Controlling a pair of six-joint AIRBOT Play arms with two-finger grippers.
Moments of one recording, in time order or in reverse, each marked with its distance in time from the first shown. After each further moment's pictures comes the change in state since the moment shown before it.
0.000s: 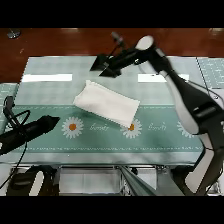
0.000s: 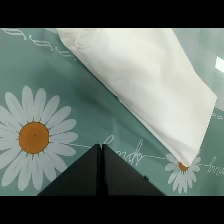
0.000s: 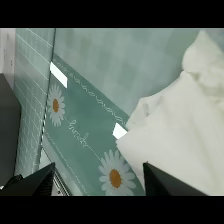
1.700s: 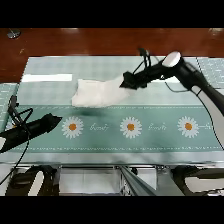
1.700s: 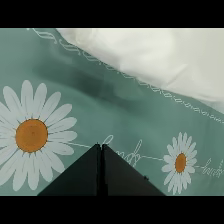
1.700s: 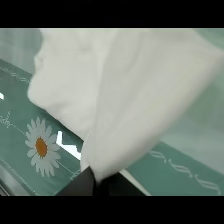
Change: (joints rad) left arm -0.001 -0.076 -0.005 -0.038 0.025 0.000; right arm -0.061 0.402 -0.563 -0.242 -0.143 -0.092
